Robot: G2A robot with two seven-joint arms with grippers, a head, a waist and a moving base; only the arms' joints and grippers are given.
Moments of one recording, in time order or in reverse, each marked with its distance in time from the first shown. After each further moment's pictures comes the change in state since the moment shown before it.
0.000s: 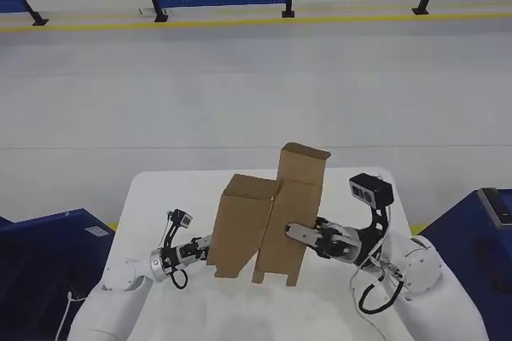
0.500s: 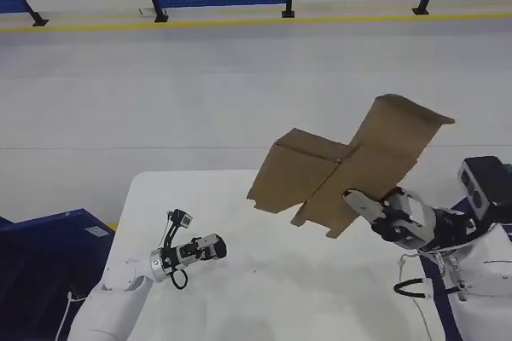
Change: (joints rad) left arm 0.000 0.000 0.000 0.000 0.000 0.000 0.000; right arm -0.030 0.013 0.438 -0.310 -0.463 -0.110 -0.228
